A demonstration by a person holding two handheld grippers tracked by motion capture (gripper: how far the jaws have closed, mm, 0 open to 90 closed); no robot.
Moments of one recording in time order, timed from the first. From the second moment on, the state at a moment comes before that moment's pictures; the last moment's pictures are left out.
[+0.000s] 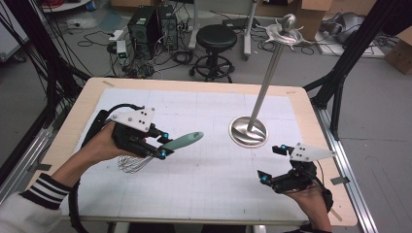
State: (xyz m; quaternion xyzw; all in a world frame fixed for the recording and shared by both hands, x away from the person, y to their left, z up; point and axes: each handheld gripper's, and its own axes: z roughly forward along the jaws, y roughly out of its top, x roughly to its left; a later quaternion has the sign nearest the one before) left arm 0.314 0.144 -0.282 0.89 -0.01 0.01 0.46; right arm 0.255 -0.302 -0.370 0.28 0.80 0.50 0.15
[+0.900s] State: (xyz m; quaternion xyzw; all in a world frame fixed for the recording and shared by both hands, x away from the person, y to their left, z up) left arm 0.311 0.146 -0.283 0.87 -0.02 0.01 0.48; right arm 0.265 -0.263 -0.330 0.16 0.84 0.51 0.11
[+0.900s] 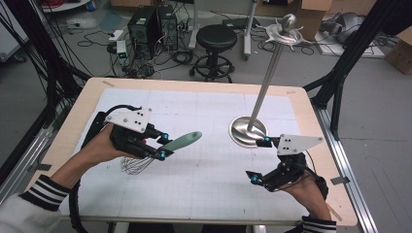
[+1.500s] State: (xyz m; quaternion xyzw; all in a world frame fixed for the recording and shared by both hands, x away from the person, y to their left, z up) left arm 0.309 0.140 -0.285 0.87 -0.03 0.00 0.49; right arm 0.280 -0.215 -0.296 0.08 0.86 0.50 0.07
